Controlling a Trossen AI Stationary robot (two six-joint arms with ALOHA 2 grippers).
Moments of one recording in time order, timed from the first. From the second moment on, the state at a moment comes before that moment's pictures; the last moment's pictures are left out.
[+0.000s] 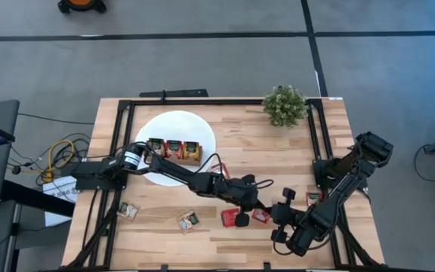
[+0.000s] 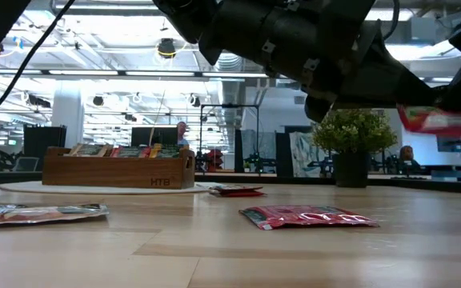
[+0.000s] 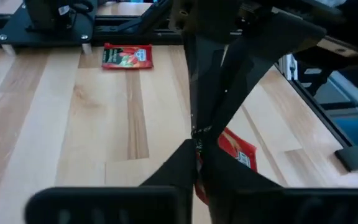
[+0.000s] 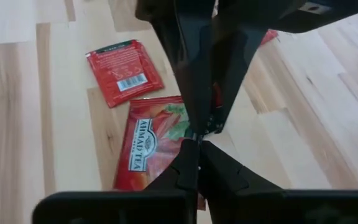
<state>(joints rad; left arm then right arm) -0.22 2.22 1.53 0.31 0.03 -0.10 0.89 1.63 0.97 -0.69 0.76 0.99</state>
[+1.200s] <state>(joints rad) -0.26 1.15 0.66 -0.60 -0.89 -0.12 0.95 1.62 0.97 -0.57 0.79 1.10</state>
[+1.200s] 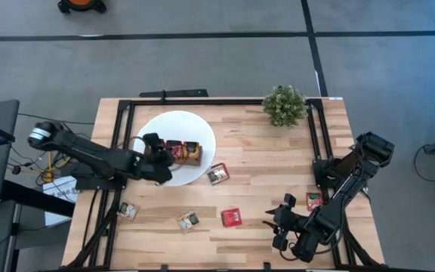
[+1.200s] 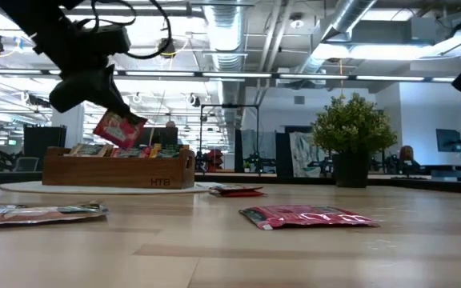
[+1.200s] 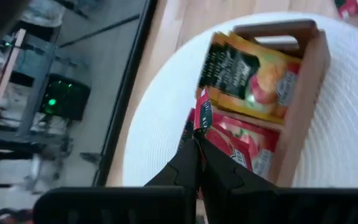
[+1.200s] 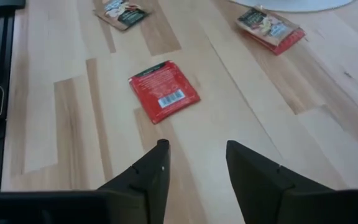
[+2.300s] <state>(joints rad) -0.09 1.10 0.51 -0.26 -0.74 0.27 0.91 1.62 0.97 -0.47 0.76 0.94</state>
